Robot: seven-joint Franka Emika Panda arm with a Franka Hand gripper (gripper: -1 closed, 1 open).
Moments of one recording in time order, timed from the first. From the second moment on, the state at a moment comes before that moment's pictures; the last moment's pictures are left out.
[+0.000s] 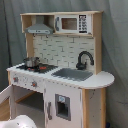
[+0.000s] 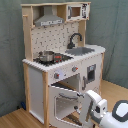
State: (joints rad) arm -0.57 -1.22 1.85 -1.81 -0.85 2.19 1.36
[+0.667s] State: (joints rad) arm -0.57 -1.22 1.91 -1.86 -0.74 2.21 1.53
